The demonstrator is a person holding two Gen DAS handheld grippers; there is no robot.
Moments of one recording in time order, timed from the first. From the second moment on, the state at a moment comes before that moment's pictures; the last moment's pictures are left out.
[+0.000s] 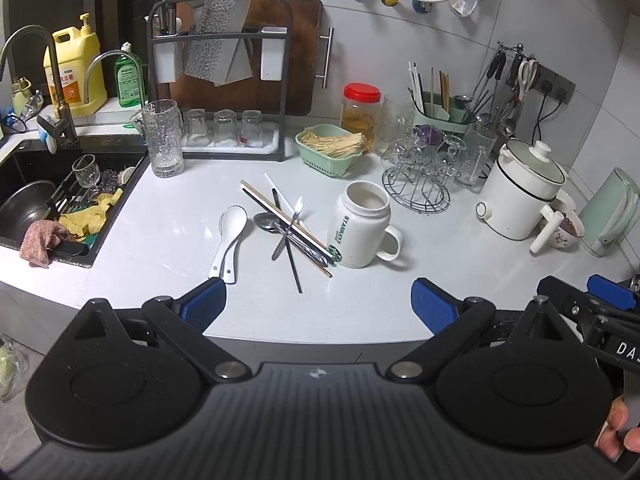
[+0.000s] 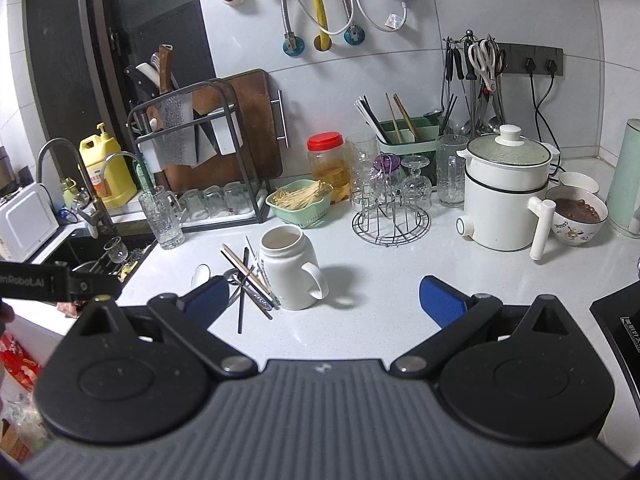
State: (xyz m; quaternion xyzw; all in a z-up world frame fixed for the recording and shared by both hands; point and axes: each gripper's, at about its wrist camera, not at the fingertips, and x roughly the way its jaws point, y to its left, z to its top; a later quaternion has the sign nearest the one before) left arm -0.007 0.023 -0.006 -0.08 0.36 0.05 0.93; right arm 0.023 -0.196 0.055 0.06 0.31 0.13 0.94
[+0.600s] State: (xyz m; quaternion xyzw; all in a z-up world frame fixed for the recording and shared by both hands) left arm -0.008 0.028 -0.017 -0.09 0.36 0.05 0.93; right arm 0.025 -0.187 0.046 0.07 0.34 0.13 0.93
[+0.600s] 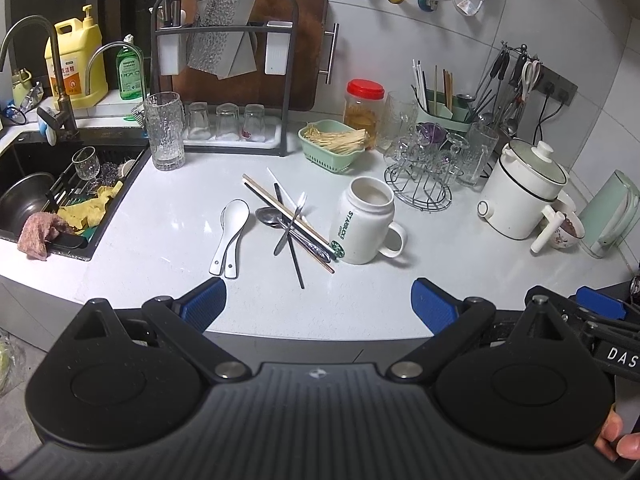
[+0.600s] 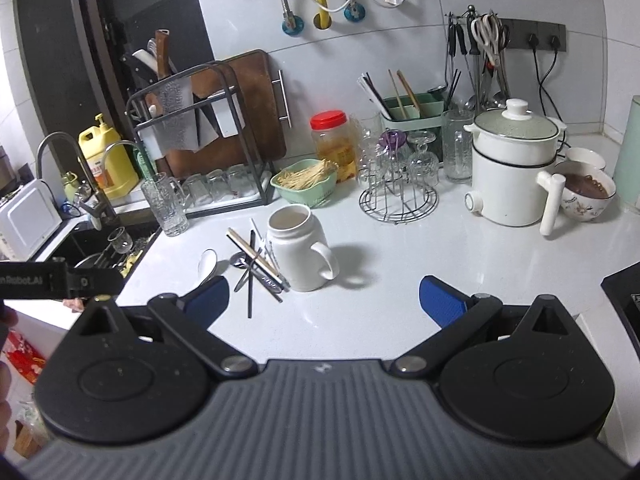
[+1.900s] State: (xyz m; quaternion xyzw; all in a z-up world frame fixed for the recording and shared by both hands) left arm 0.085 0.140 -0.093 -0.12 0.39 0.09 0.91; right arm 0.114 -0.104 -0.007 0.04 0.35 0.15 0.93
